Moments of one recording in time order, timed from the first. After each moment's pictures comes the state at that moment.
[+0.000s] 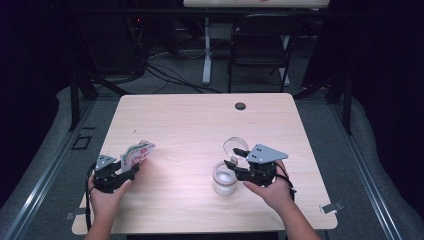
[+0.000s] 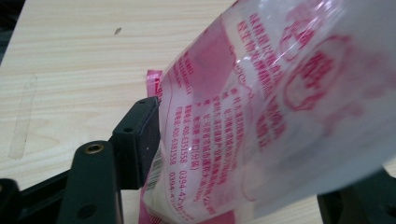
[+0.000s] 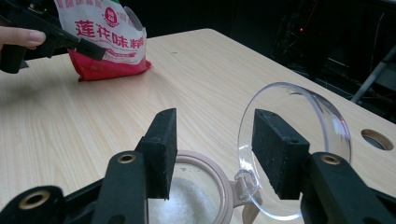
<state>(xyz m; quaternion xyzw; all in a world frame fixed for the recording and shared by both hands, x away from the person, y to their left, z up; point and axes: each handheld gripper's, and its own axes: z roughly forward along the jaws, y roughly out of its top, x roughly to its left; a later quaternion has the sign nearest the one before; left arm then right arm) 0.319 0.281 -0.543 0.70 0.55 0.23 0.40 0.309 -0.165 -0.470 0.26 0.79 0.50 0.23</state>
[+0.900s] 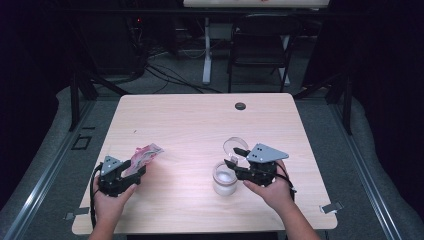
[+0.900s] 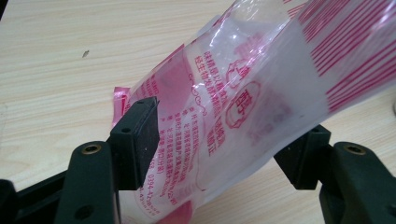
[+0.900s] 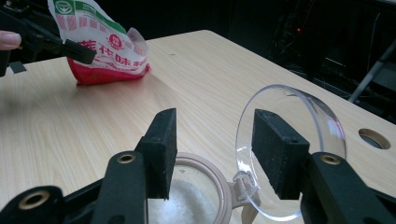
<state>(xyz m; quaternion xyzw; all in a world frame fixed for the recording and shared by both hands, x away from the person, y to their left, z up) 0.305 0.259 -0.530 0.72 0.50 0.23 0.42 0.309 -0.165 -0.468 0.26 0.79 0.50 0.23</state>
